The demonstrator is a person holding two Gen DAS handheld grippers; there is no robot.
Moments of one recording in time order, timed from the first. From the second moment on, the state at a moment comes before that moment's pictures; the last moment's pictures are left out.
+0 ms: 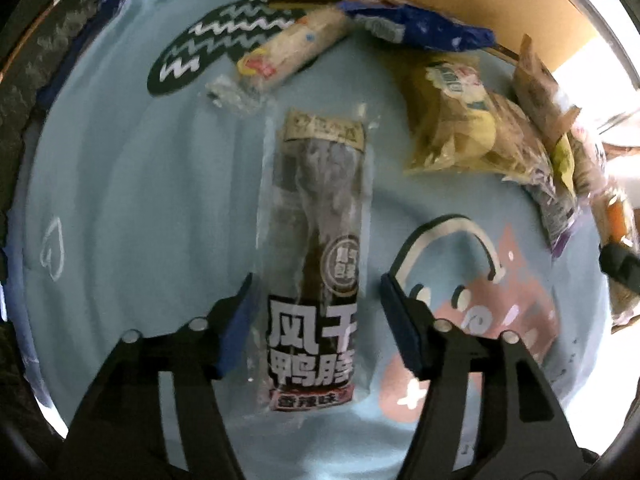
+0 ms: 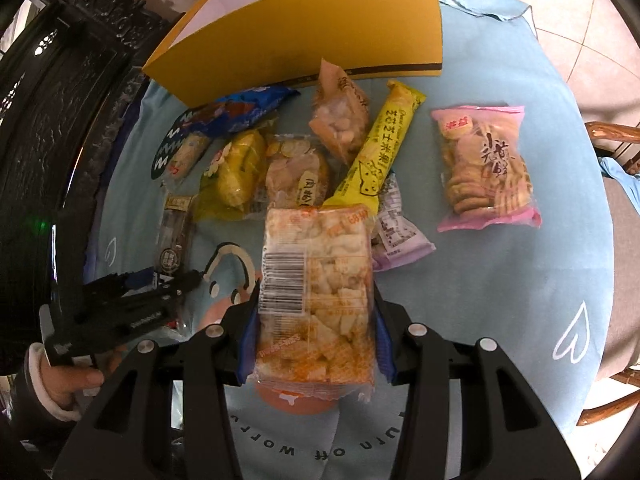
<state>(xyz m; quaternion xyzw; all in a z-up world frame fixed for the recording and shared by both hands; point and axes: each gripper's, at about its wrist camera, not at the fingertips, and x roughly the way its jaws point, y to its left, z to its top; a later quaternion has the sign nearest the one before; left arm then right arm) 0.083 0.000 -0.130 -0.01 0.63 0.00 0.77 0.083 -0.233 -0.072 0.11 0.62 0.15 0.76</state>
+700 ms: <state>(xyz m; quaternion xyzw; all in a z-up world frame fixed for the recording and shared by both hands) 0.090 -0.009 -0.012 -0.01 0.54 -0.05 0.84 0.099 -0.220 -0.015 0.10 0.55 0.18 0.81</state>
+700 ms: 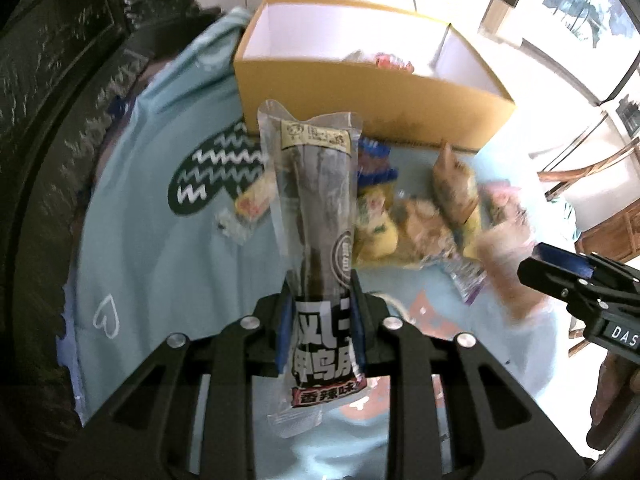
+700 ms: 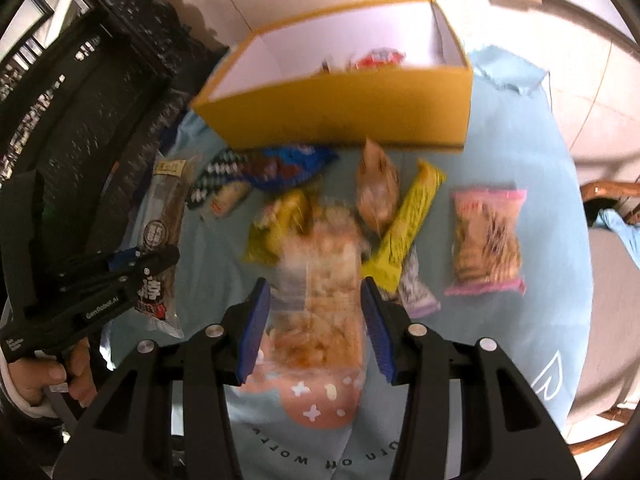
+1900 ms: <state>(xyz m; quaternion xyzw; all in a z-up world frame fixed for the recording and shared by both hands) 0.105 -0.011 -0.010 -0.02 0.54 -0.05 0.84 0.111 -0.208 -0.013 0.04 0.55 0.16 0.82</state>
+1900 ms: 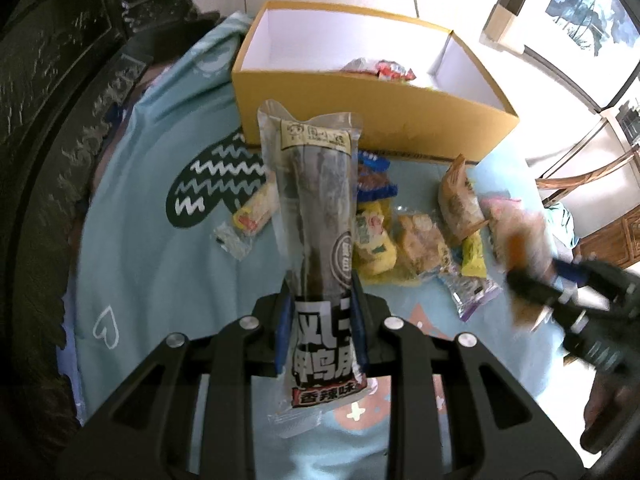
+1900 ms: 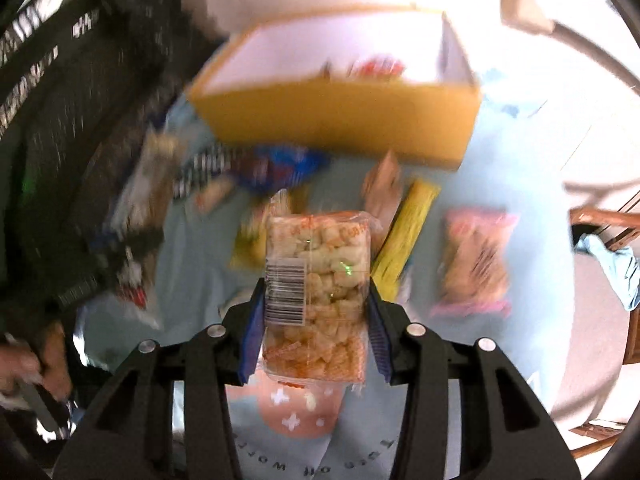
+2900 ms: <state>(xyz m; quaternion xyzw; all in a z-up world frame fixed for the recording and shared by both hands) 0.306 -0.032 0.040 -0.04 0.48 -0.06 0.87 0.285 -0.216 0.024 0.10 0.46 0.13 0.87</state>
